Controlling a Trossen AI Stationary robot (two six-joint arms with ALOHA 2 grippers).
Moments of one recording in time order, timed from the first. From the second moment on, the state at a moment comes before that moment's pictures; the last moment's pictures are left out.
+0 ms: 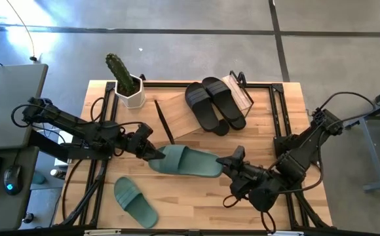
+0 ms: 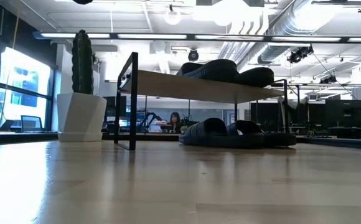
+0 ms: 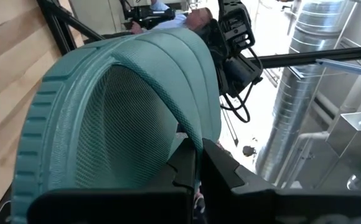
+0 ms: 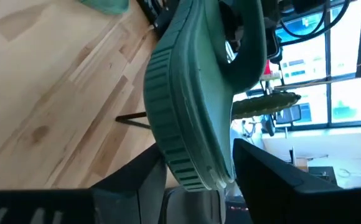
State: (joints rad) left arm -0.19 0.99 0.60 0.48 0.04 -1.47; right arm 0.74 1.57 1.62 -0.88 0.97 -0.46
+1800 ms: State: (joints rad) left arm -0.19 0.99 0.60 0.47 0.05 -1.27; right arm 0.72 1.64 1.62 -1.01 1.04 -0.31
